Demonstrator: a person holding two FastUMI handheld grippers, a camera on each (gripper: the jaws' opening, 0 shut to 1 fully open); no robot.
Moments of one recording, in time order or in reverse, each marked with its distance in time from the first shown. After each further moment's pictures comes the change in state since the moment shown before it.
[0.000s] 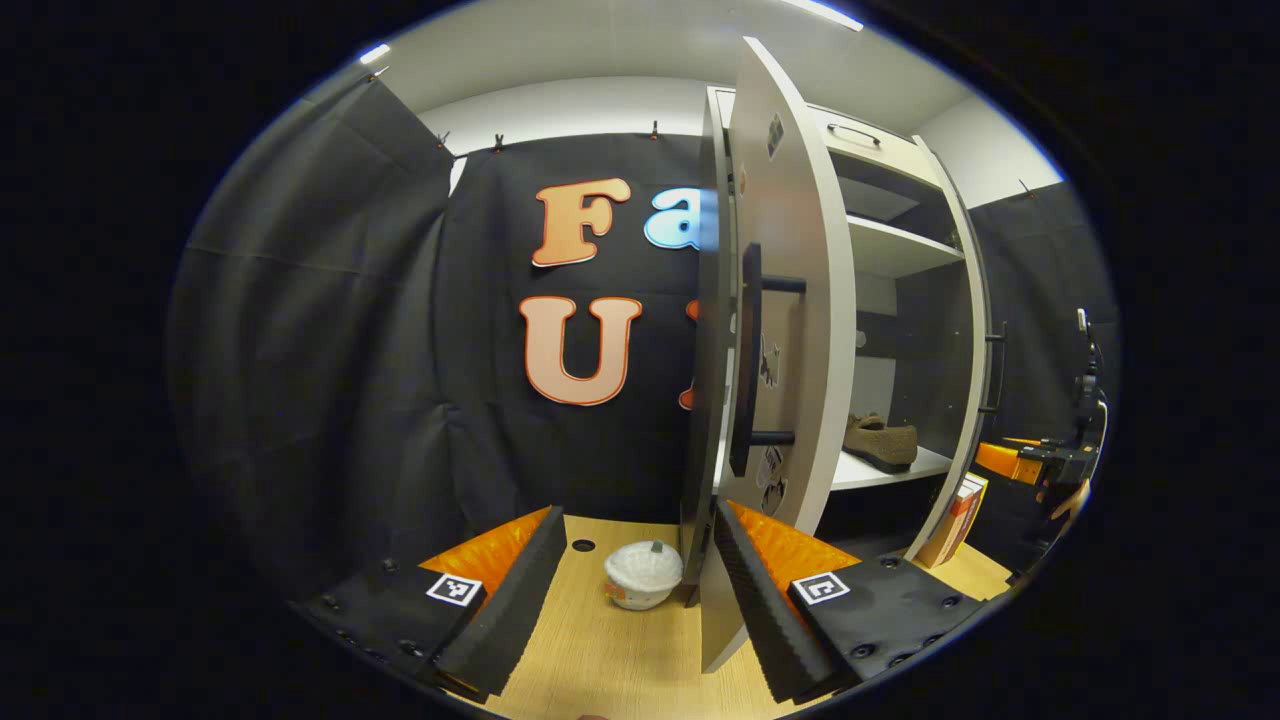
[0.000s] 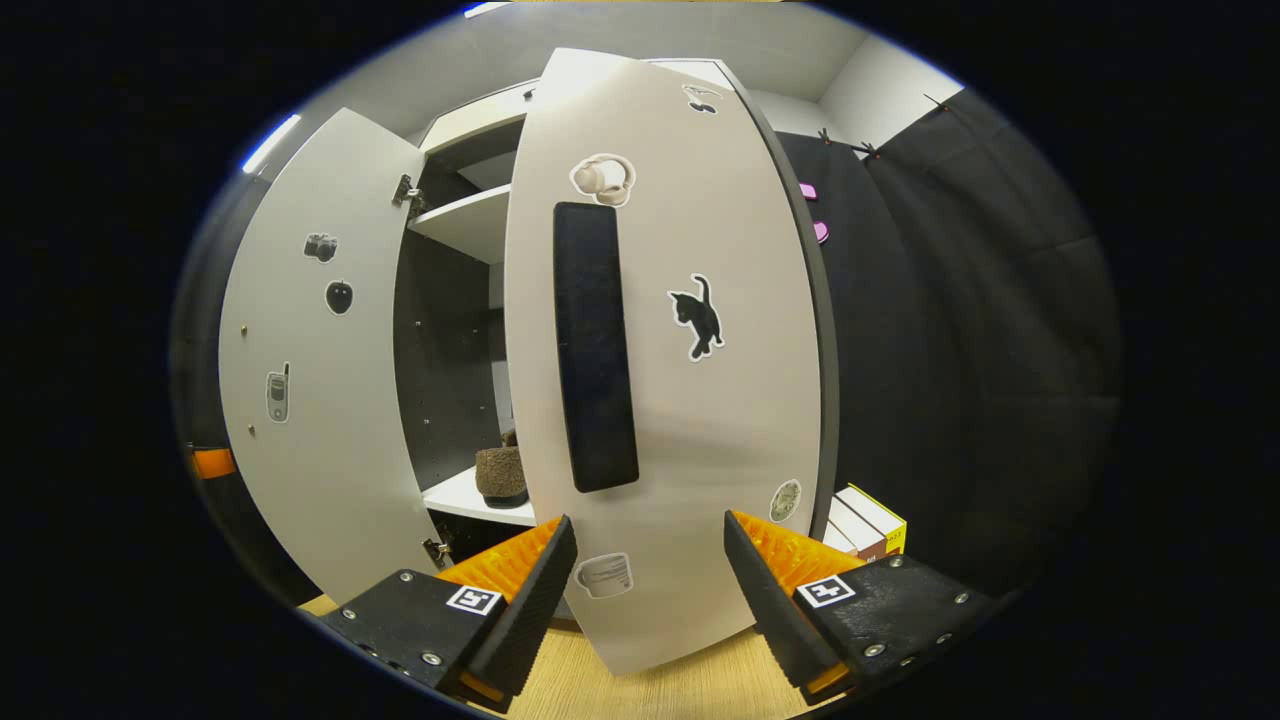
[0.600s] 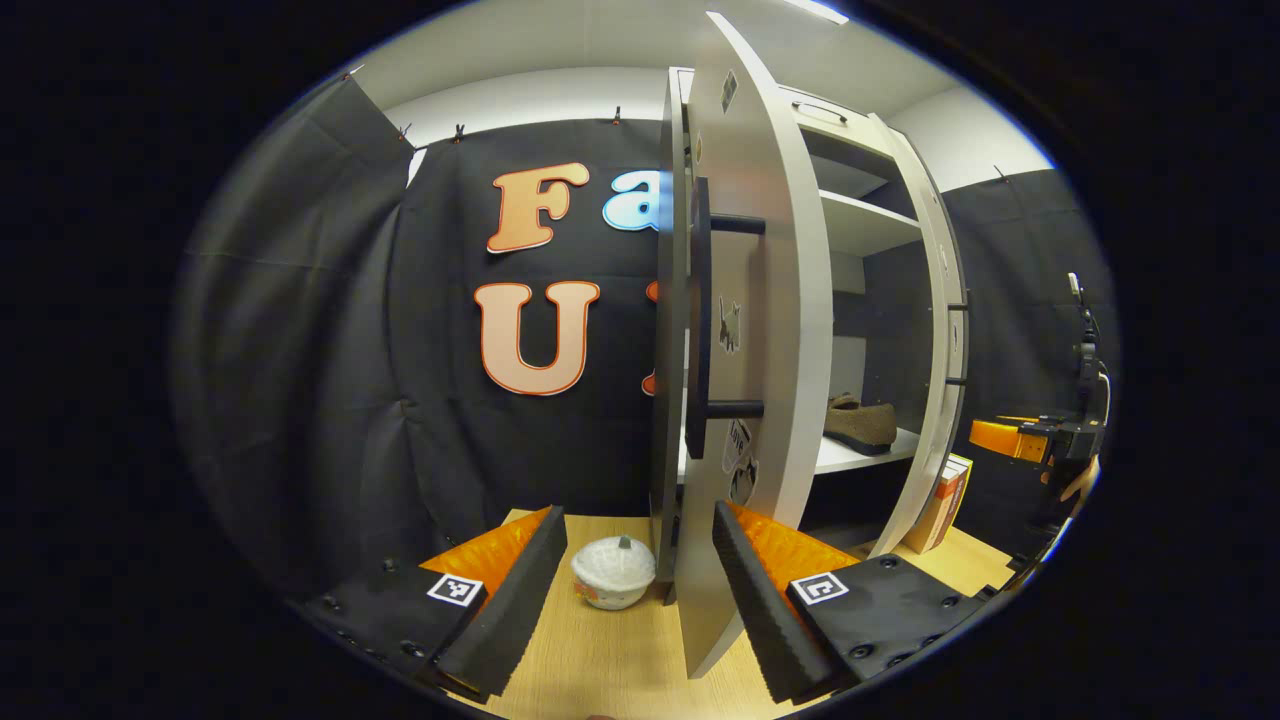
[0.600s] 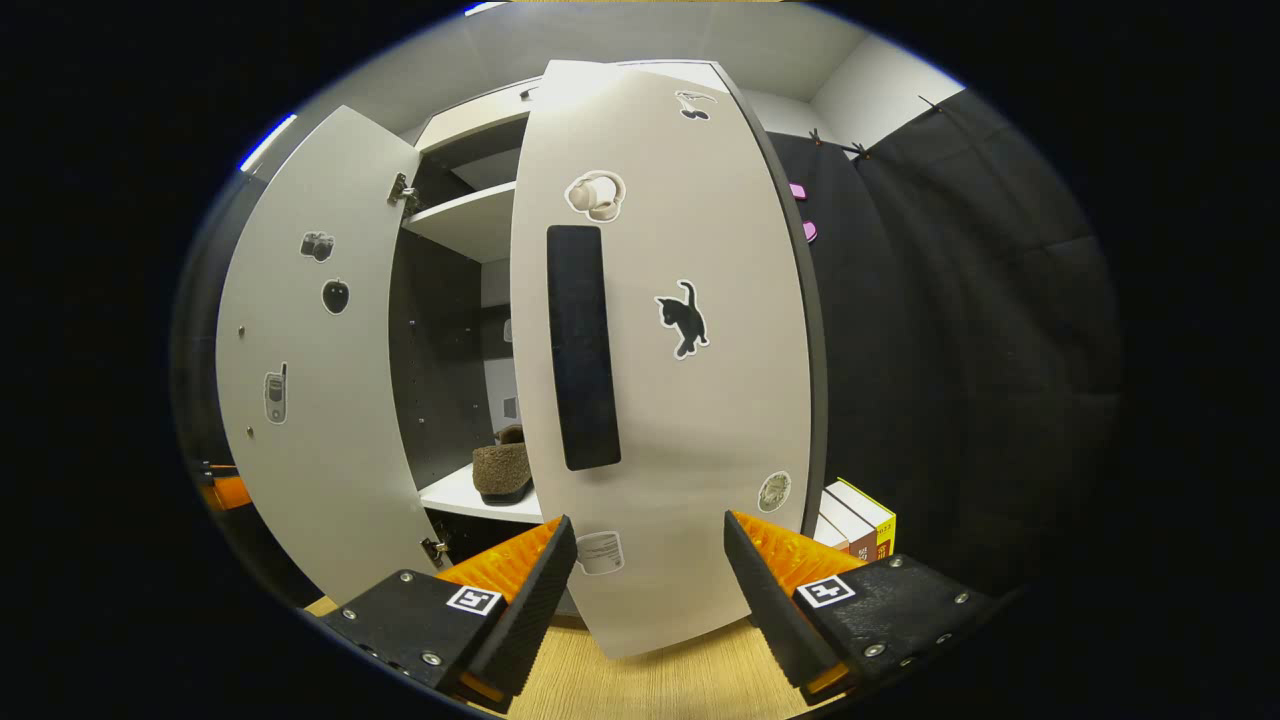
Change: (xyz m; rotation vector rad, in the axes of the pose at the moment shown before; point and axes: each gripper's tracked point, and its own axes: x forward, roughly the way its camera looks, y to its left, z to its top) left arm 0.024 -0.030 -0.018 0.014 0.020 -0.093; right arm -0.012 -0.003 0.000 0.003 0.006 -0.037
